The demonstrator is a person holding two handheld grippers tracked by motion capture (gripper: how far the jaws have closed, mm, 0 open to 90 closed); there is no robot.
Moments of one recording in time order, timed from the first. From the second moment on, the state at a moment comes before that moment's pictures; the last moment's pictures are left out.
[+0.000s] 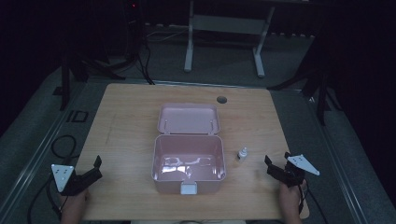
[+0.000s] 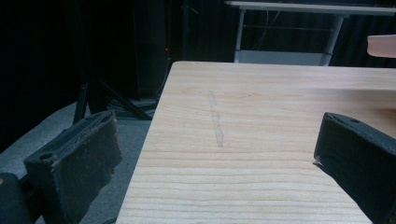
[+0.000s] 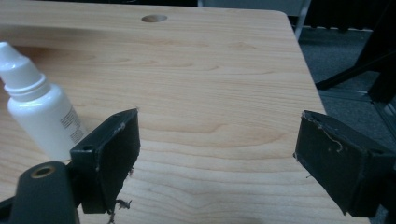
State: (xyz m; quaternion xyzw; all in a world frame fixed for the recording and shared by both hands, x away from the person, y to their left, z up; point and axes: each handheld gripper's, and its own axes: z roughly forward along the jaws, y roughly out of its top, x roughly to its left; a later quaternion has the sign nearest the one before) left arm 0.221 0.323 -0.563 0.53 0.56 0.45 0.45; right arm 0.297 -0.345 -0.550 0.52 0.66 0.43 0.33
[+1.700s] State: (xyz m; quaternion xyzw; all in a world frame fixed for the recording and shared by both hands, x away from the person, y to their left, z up) left arm 0.220 0.322 -0.564 0.53 0.56 0.45 0.45; right arm 0.319 -0.331 -0.513 0.44 0.88 0.14 0.08
